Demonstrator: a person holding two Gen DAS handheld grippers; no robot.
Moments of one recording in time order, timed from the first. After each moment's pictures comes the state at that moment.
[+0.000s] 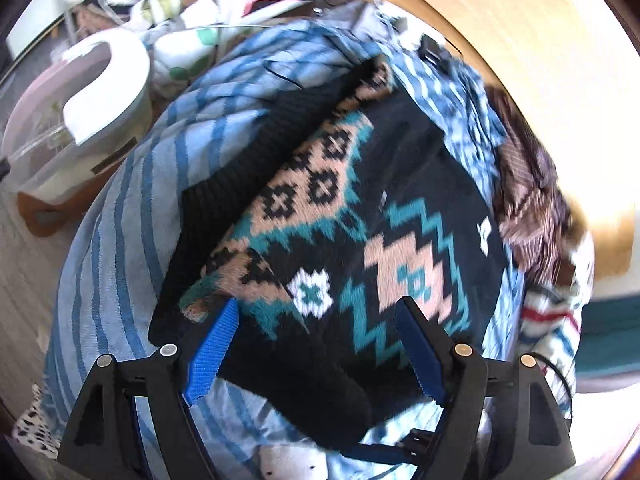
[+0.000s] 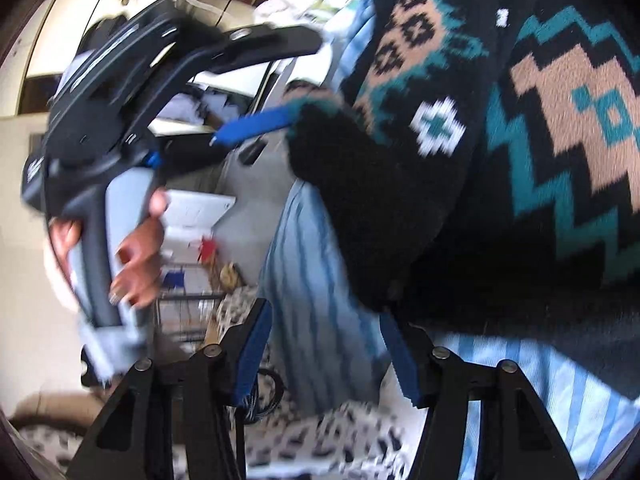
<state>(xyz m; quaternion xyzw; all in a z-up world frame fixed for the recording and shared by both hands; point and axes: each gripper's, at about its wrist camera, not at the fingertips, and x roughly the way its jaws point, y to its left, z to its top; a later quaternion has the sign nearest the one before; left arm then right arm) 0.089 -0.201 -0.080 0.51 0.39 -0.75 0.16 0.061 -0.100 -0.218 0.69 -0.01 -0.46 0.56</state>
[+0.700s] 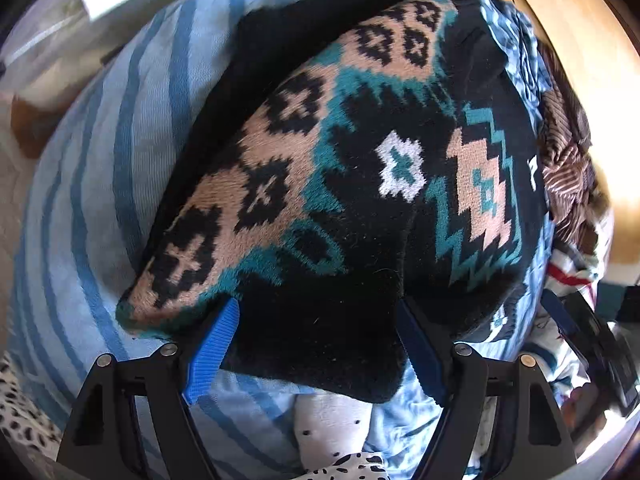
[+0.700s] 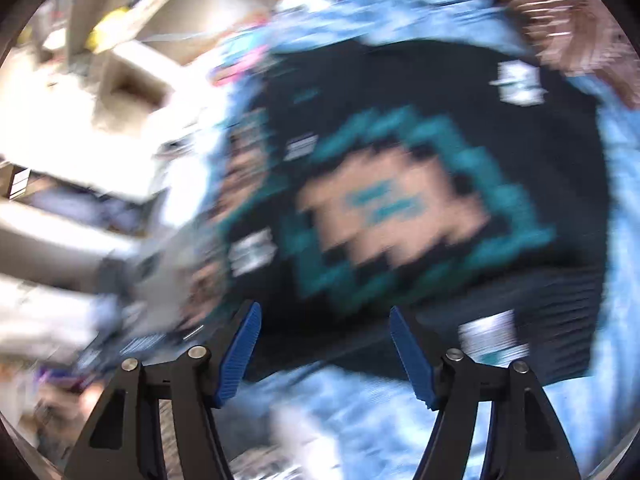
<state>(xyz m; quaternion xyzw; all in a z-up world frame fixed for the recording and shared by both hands) 0.142 -0.184 -0.169 0.57 0.45 -0.67 0.15 -0.033 -0.030 -0.190 0.63 0.00 -0.70 0.33</state>
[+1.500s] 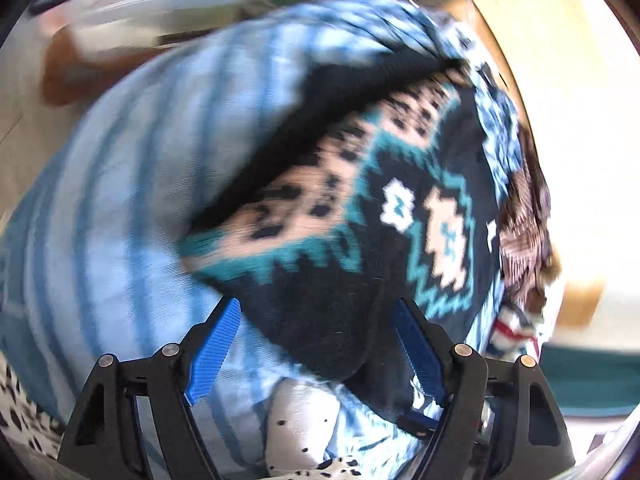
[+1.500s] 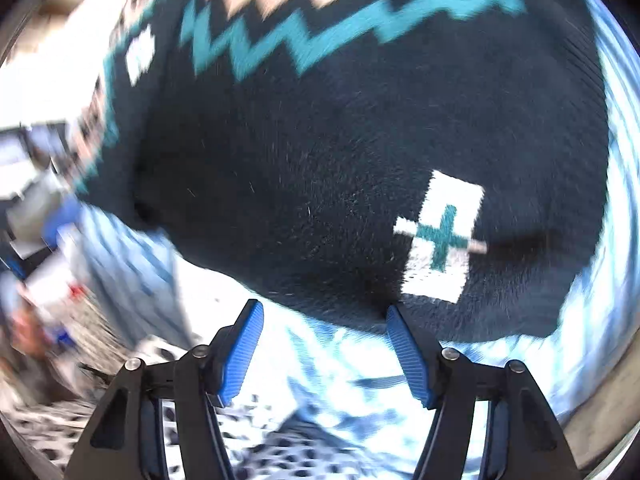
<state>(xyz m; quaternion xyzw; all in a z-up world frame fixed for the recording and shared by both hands) 0.232 -0.181 -0.154 0.45 0.56 -0.67 0.20 0.045 0.003 -0.270 0.78 0.07 -0.57 0.26</state>
